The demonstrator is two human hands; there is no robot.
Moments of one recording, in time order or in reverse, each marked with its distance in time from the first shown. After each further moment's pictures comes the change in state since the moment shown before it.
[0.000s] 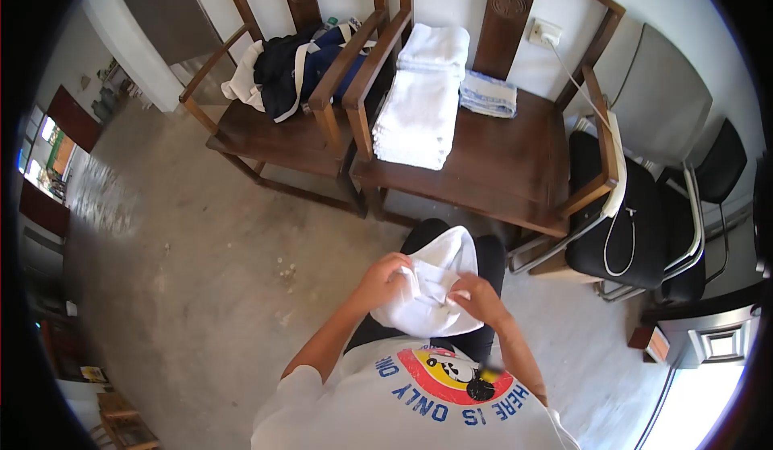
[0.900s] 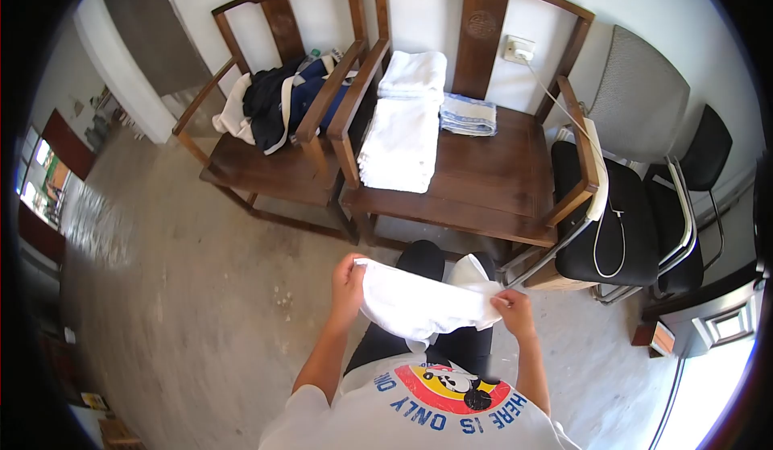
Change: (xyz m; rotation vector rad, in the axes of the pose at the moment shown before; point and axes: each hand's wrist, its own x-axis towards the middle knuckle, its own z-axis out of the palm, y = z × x) left_hand 0.015 0.022 -0.023 -0.286 0.500 -0.096; right_hand -0.060 0.031 -0.040 0.159 0.521 0.505
